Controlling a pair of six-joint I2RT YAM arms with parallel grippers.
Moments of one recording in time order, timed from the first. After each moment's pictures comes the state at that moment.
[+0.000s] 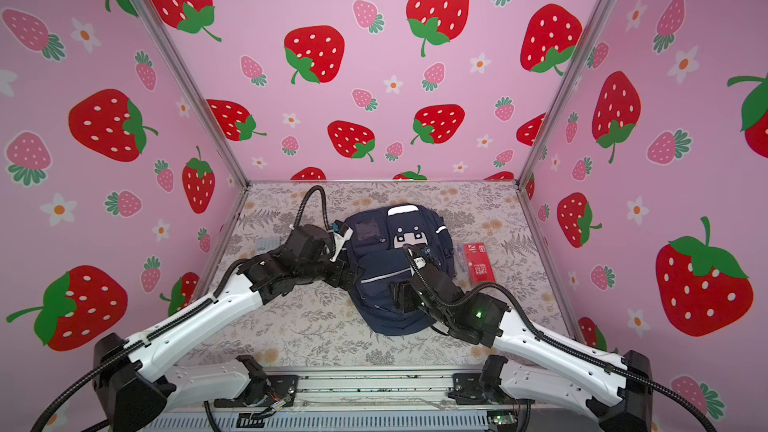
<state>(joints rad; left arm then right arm) -0.66 1.17 1.03 -0.60 0.00 -0.25 1.12 0.95 0.83 -0.48 0.27 0.64</state>
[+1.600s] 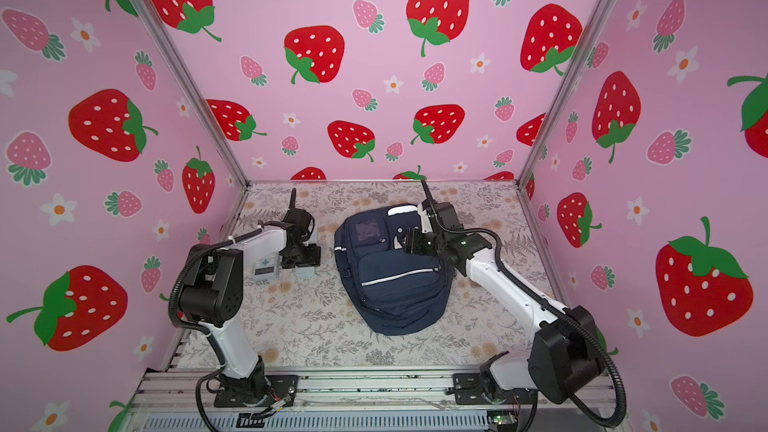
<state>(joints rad) -0.19 1.86 1.19 -0.69 -0.04 -0.27 0.58 1.39 1.13 -0.47 -0.20 0.49</state>
